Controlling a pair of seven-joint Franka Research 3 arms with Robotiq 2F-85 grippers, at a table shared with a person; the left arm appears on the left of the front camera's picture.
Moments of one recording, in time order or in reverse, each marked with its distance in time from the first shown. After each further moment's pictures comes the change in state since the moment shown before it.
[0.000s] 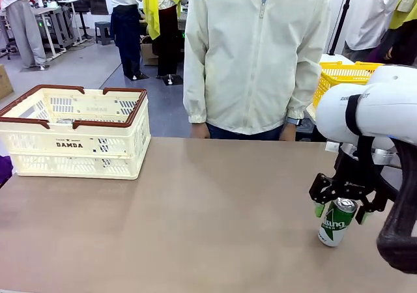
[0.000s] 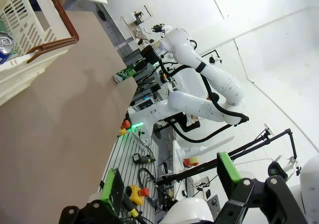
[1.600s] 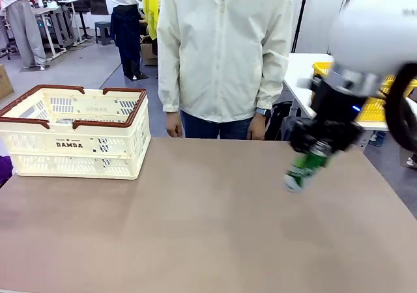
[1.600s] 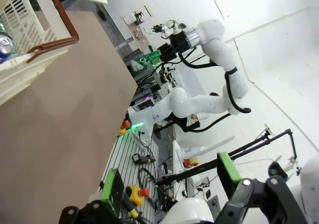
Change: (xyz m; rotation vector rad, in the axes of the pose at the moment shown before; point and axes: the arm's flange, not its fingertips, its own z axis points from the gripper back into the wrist) left arm 0.000 0.000 0.000 0.000 -0.001 0.000; right arm -0.049 0.140 0.149 0.041 -0.156 0.442
